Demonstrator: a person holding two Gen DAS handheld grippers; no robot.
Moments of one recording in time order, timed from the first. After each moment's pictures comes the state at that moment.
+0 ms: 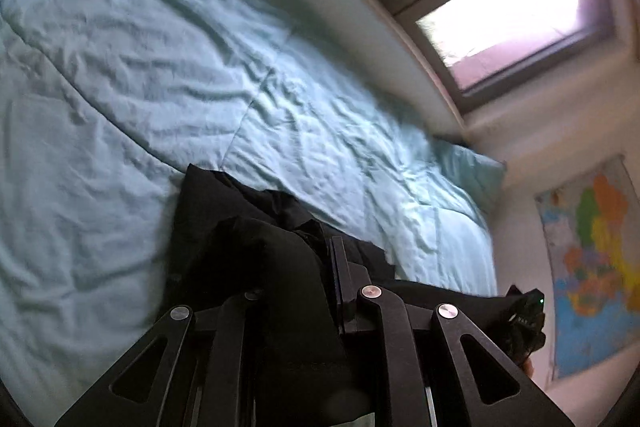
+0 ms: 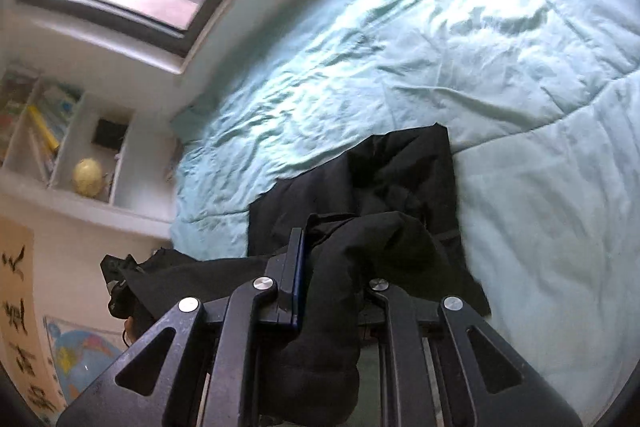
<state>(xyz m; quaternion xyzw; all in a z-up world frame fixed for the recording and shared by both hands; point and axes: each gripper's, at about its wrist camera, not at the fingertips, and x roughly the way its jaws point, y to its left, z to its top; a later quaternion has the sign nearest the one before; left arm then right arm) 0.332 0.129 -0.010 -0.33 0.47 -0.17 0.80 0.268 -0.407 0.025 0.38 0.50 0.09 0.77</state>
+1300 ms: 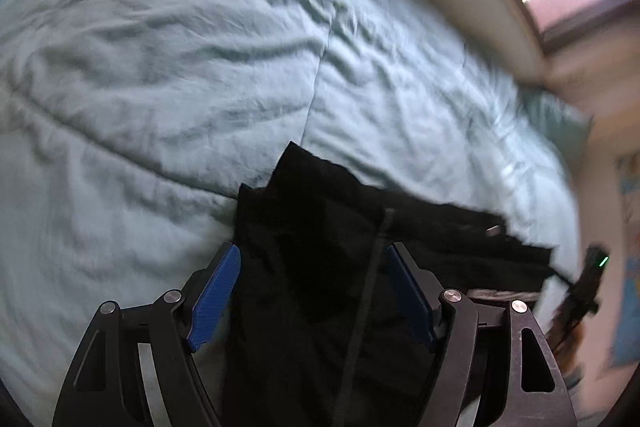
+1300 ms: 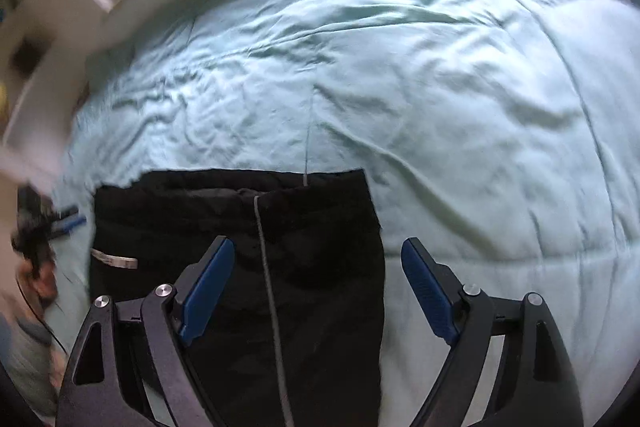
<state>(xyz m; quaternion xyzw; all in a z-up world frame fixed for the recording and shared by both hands) 0.446 0.115 -0.125 -0.20 0.58 -0.14 0.78 0.401 -0.405 -0.057 0.13 0.55 0.07 0.83</state>
